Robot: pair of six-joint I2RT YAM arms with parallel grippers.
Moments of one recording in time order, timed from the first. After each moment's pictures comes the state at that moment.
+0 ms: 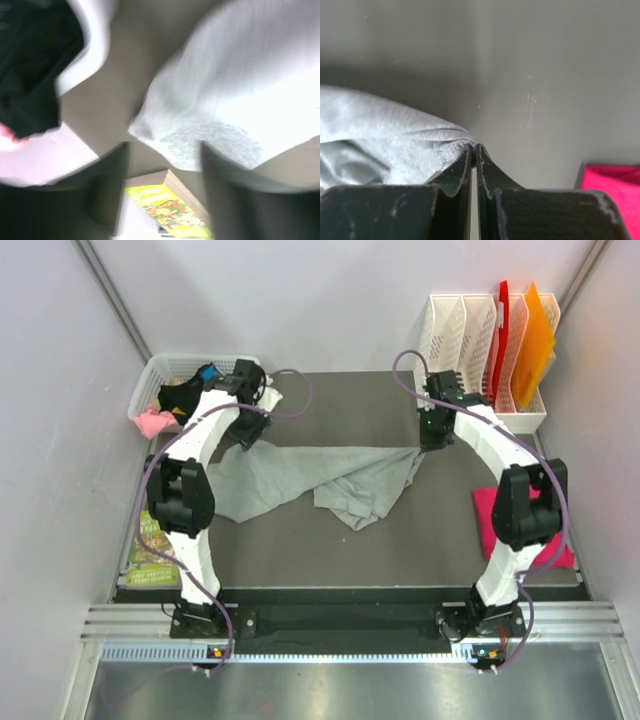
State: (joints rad) left arm -0.21 1.99 1.85 -1.09 -0.18 0.46; right arm 0.23 1.79 1.50 -0.78 0.06 0.21
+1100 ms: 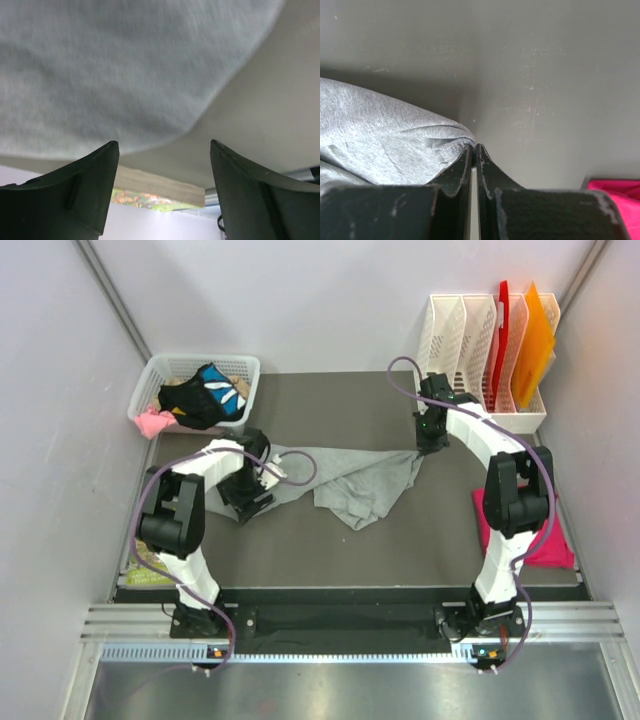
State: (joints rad) left arm -0.26 1.77 1.18 -1.00 -0.12 0.61; right arm 0.23 1.93 1.56 -0.77 0.07 0.19
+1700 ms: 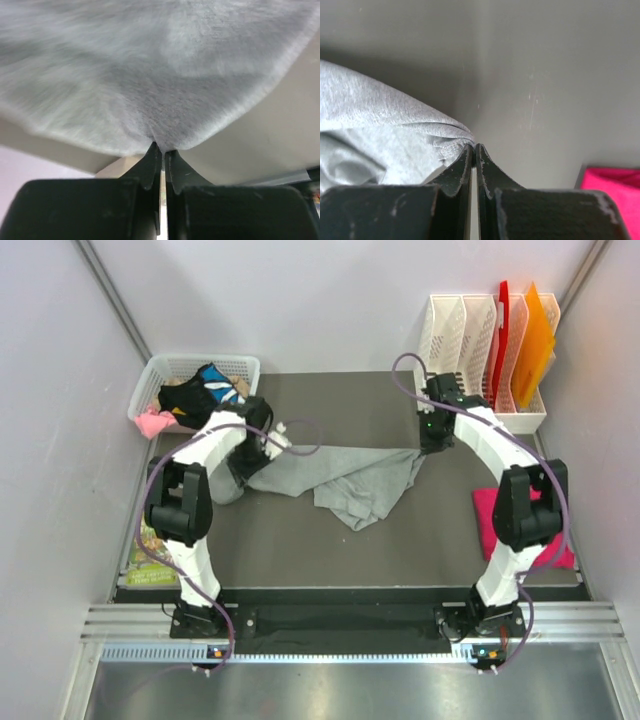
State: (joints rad) left arm -0.26 1.90 1.45 -1.09 -0.11 0.60; right arm 0.23 1.84 1.52 -0.77 0.05 0.18
